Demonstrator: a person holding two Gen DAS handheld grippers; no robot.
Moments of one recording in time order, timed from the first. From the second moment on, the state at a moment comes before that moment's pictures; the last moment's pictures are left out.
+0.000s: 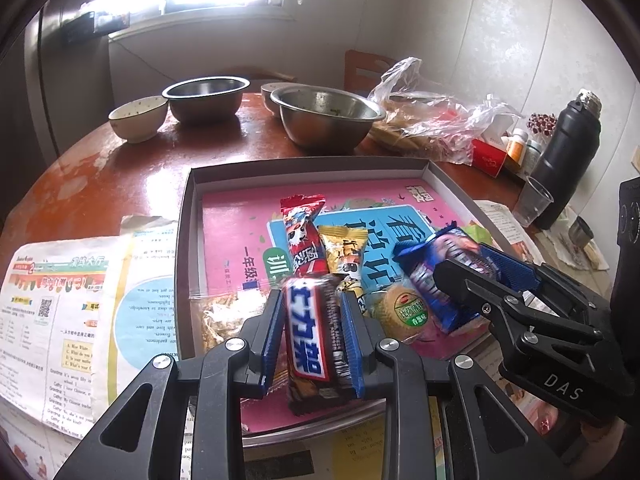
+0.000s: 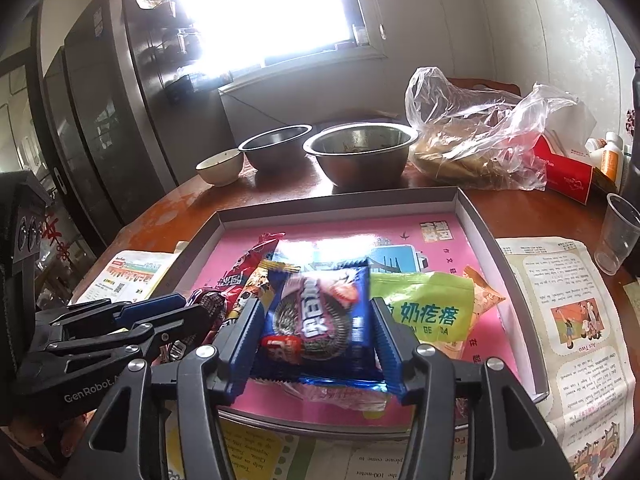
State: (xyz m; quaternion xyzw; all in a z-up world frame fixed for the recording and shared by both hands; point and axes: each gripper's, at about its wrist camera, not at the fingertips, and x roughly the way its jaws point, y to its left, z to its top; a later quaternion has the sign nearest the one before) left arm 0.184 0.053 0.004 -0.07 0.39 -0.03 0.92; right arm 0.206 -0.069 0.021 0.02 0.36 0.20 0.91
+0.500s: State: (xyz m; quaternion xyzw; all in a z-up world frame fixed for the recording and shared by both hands) left arm 0.177 0.052 0.012 -0.06 0.38 -0.04 0.92; right arm 0.196 -0.075 0.031 0.03 0.35 0.20 0.92
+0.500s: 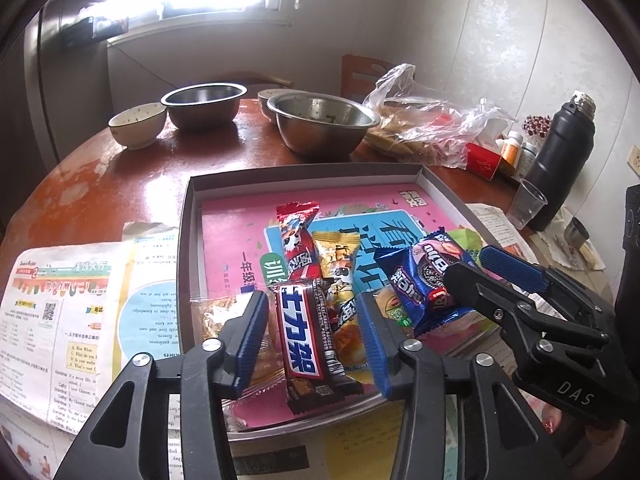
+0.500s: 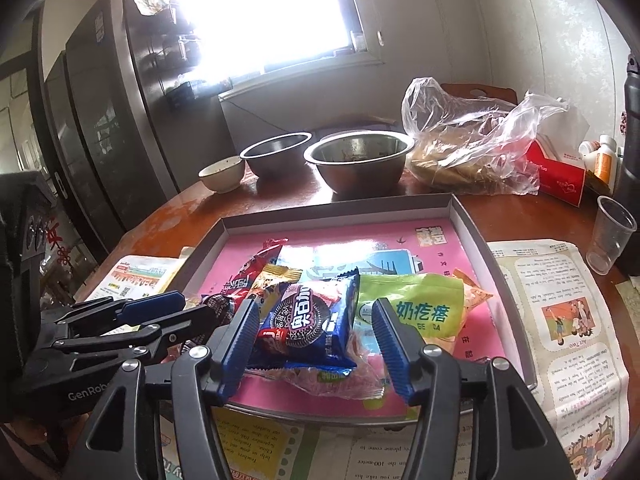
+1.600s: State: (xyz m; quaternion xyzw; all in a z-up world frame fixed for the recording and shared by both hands) left arm 0.122 0.034 0.047 -0.04 0.34 -0.02 0.94; right arm 0.150 -0.100 0.067 0.01 0.30 0.15 0.94
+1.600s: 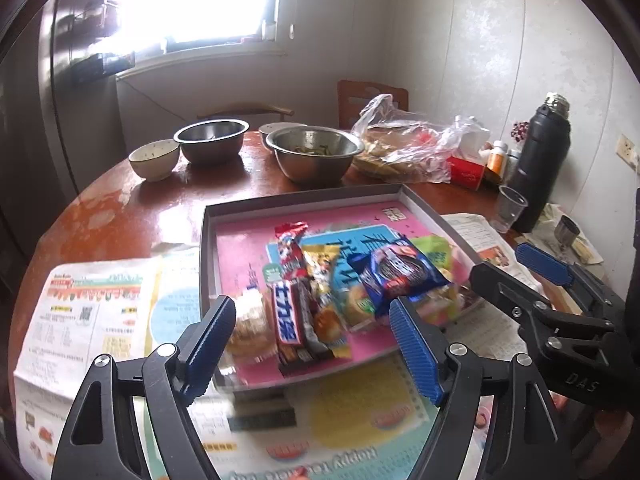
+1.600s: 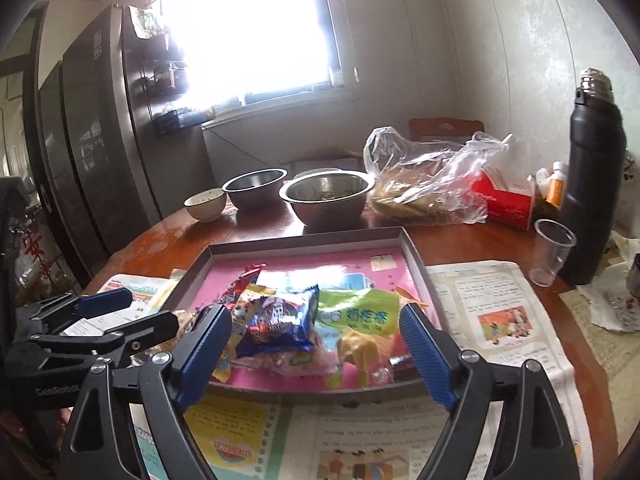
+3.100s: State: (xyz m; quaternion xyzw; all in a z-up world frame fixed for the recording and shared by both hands) left arm 0.050 -0.005 -0.012 -0.03 0.38 0.06 0.92; right arm 0.062 -0.138 0.015 0.01 0.36 0.10 0.93
